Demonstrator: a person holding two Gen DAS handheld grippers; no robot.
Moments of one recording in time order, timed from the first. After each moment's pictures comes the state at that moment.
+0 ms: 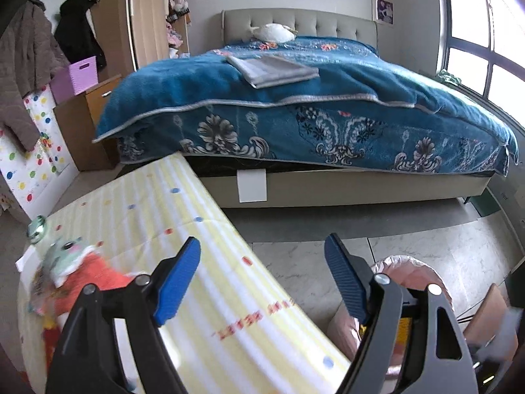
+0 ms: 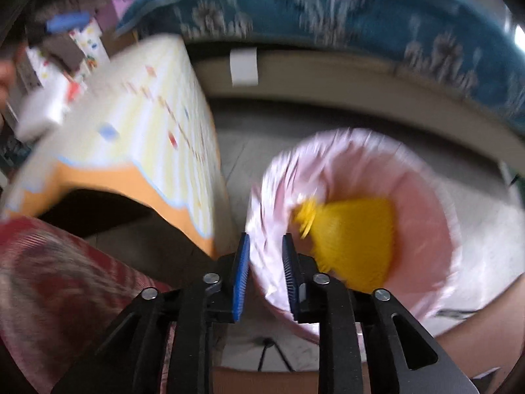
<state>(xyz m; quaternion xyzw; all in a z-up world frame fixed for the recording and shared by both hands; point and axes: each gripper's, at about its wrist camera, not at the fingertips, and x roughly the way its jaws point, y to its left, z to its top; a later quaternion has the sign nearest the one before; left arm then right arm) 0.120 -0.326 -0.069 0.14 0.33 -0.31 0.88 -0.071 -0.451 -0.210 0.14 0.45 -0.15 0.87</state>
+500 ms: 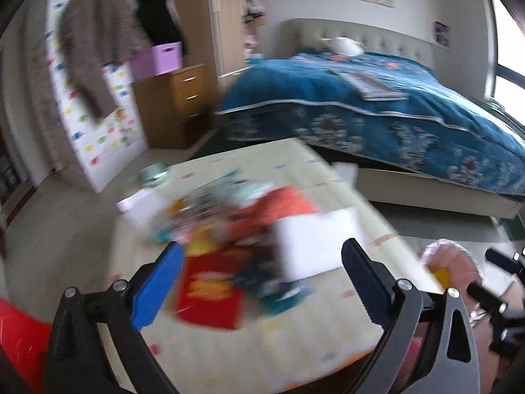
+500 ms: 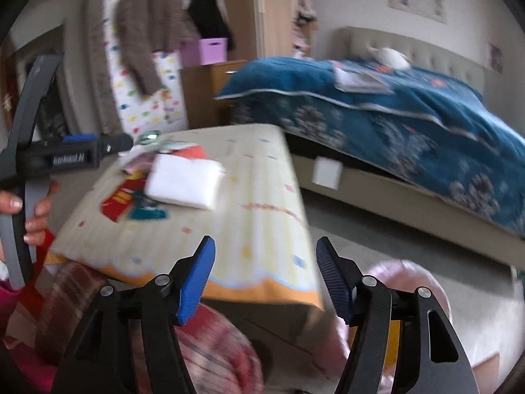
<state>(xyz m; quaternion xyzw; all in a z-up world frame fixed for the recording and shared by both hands) 0.107 -0.104 -0.042 0.10 0.33 -0.17 0.92 -0.034 -0.324 -0.071 0.03 0.32 -0.03 0.94</state>
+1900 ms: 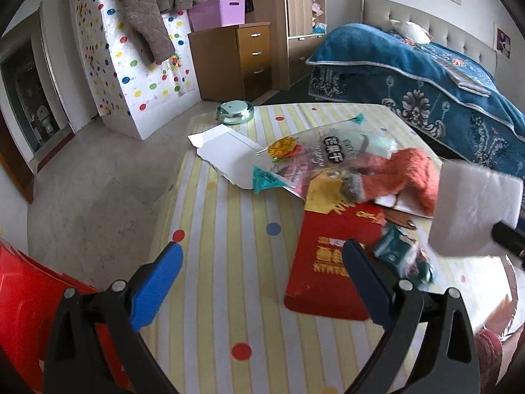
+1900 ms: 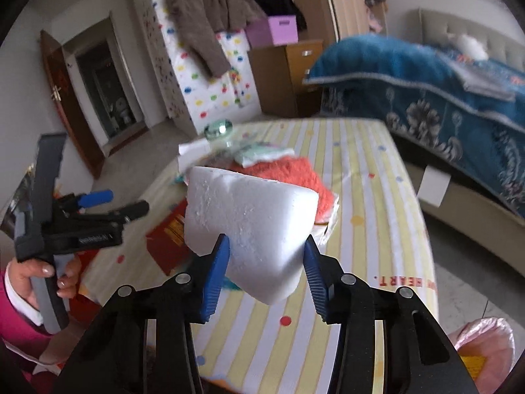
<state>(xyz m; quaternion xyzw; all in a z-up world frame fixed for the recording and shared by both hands) 0.158 -0.024 -0.092 0.08 0.40 -0.07 0.91 0.081 -0.255 -0.081 0.07 0.34 0.12 0.93</state>
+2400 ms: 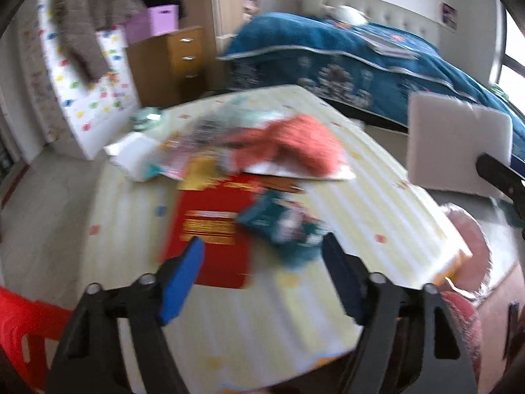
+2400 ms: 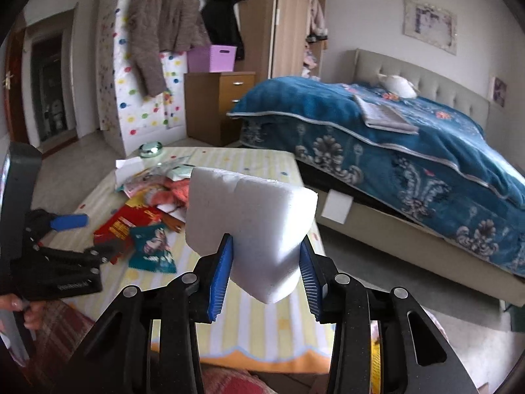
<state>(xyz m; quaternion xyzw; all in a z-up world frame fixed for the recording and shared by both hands) 0.112 -0.104 -0.107 0.11 0.40 -0.21 0.88 0.022 -0.274 -0.053 -0.01 0.30 -0.07 0.95</state>
